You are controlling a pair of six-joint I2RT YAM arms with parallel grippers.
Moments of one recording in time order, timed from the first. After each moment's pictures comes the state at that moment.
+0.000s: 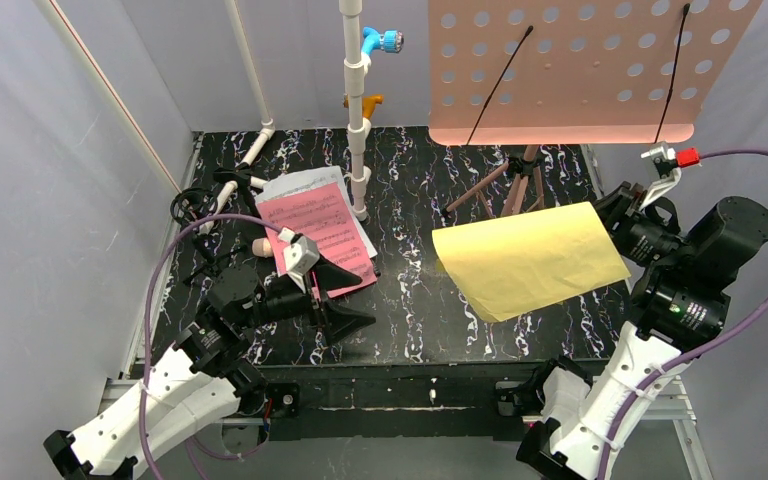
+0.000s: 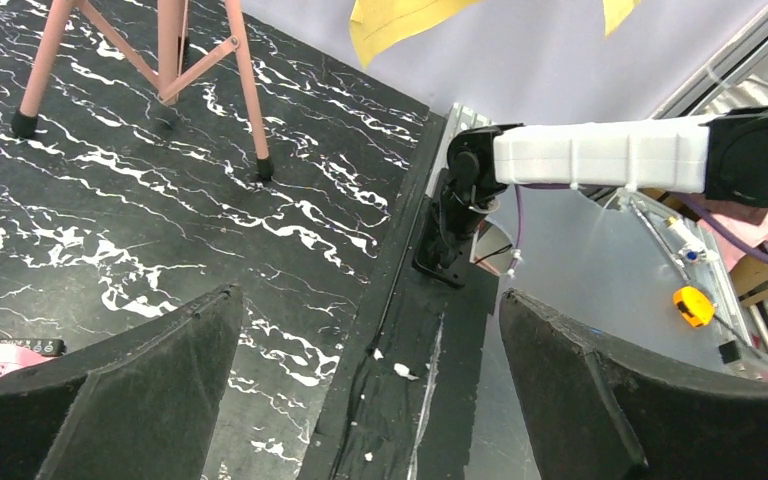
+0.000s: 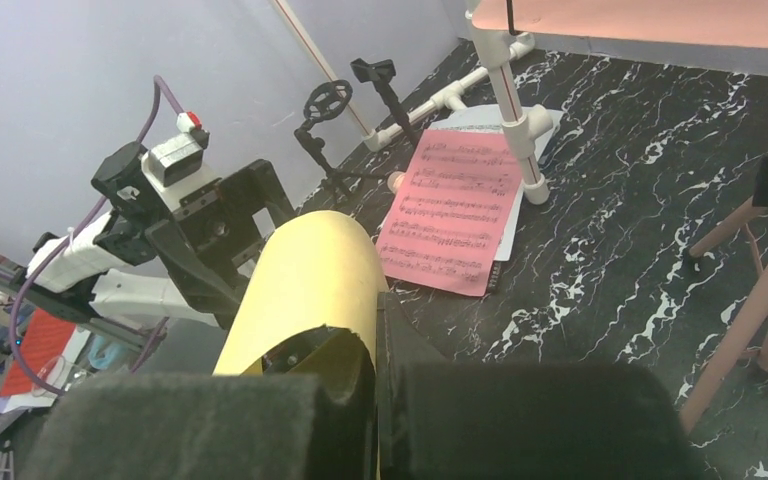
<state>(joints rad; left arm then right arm) -0.74 0.54 0.61 -0.10 0.54 -0.35 -0.56 0.79 1.39 -0.68 -1.51 0.38</state>
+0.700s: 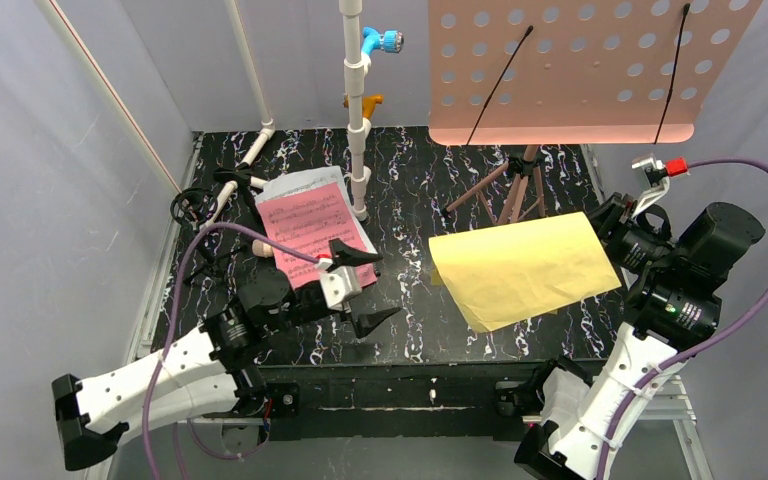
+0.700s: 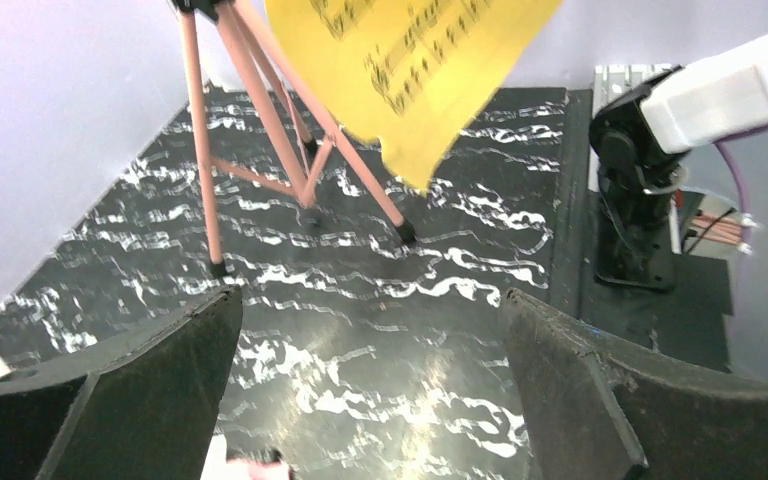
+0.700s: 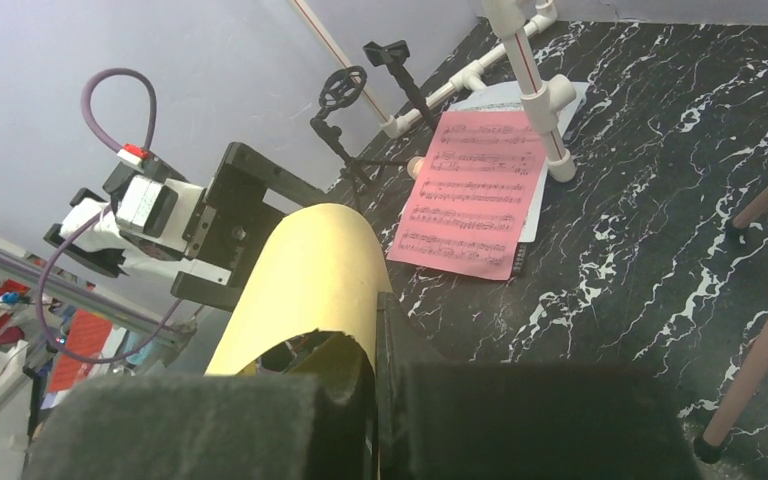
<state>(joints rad) -1.03 0.67 0.61 0.05 0.19 0.19 -0.56 0.76 1.33 -0.79 -1.53 0.31</state>
